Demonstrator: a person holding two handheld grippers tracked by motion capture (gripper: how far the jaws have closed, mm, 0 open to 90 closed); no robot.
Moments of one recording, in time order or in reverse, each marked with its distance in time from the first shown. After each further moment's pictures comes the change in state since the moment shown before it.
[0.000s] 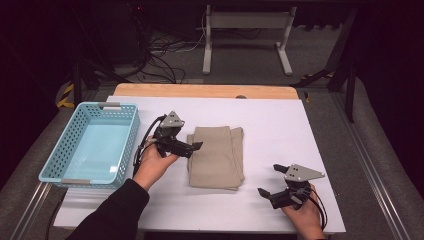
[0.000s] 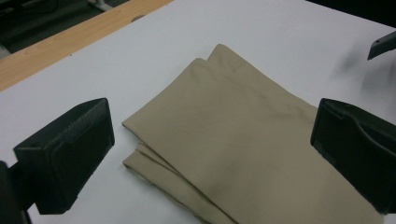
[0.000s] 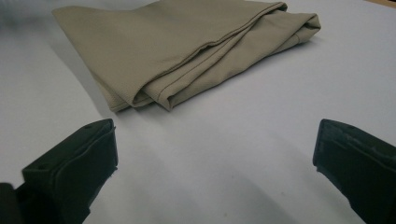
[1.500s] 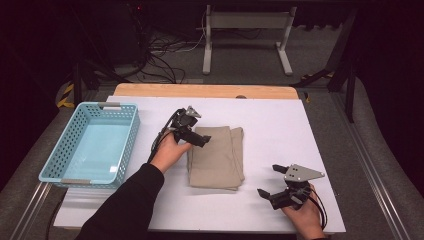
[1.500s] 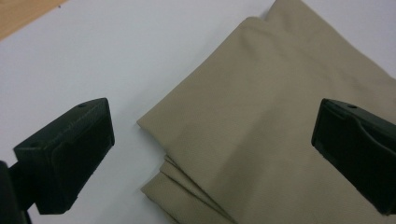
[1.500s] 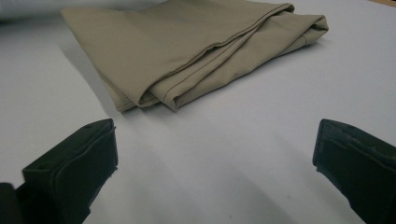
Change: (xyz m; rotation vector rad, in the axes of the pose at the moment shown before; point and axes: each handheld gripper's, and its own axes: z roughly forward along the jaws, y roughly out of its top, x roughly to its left) left arm 0.031 0.007 0.077 0.220 0.058 -0.027; right arm 0.000 0.000 0.000 -0.002 0.020 -0.009
